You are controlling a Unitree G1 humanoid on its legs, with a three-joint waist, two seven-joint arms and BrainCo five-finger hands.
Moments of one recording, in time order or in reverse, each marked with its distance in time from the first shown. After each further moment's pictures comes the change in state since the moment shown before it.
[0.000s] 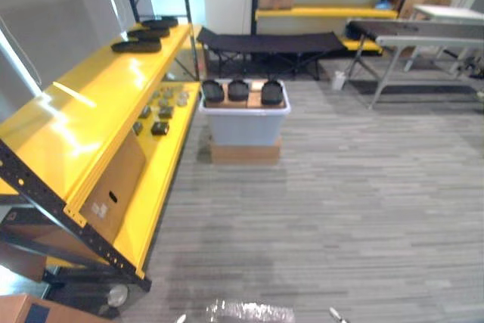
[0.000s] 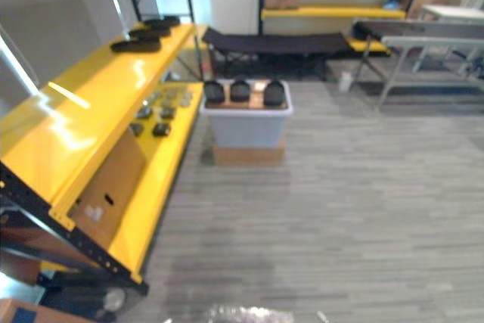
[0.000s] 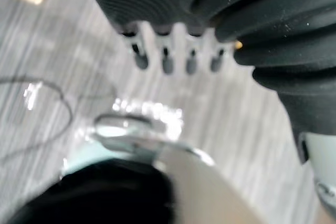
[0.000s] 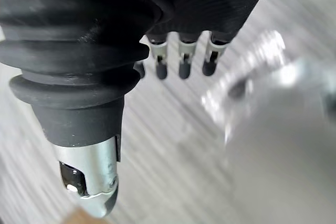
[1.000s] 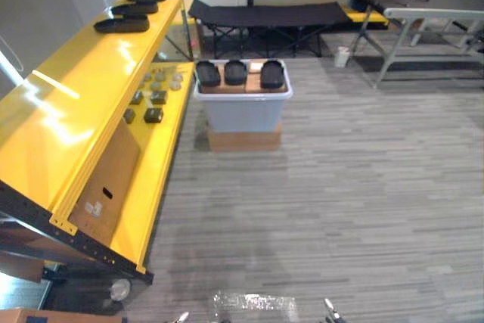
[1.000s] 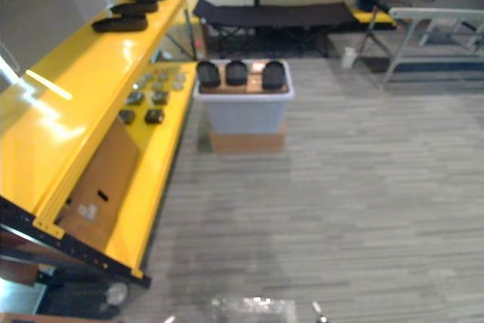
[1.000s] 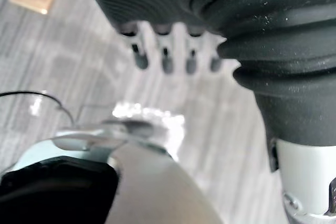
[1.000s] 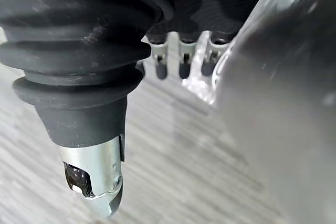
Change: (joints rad) left arm -0.051 0.009 -0.025 0.052 0.006 0.006 0.014; right arm -0.053 0.012 -0.035 0.033 0.062 0.009 0.028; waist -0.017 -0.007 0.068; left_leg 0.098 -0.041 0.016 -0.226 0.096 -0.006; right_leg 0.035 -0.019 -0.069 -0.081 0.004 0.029
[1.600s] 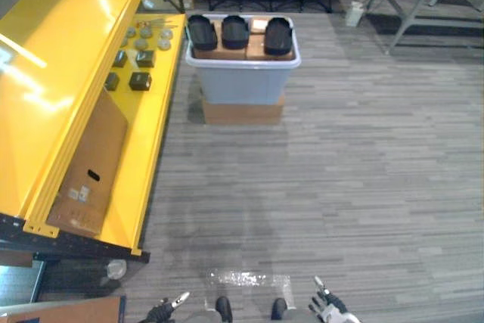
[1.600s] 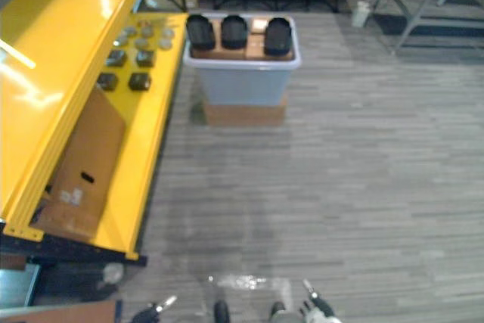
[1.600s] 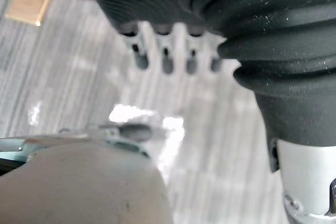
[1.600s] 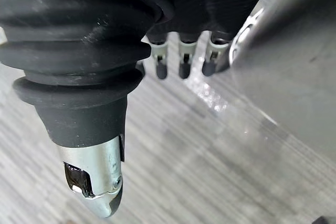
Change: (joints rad) left arm -0.054 0.017 -0.025 -0.027 -0.005 -0.039 0.026; right arm -0.074 -0.001 0.056 -0.005 -0.038 0.009 -0.023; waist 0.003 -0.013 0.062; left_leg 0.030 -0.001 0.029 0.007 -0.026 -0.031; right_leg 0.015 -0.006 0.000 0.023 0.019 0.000
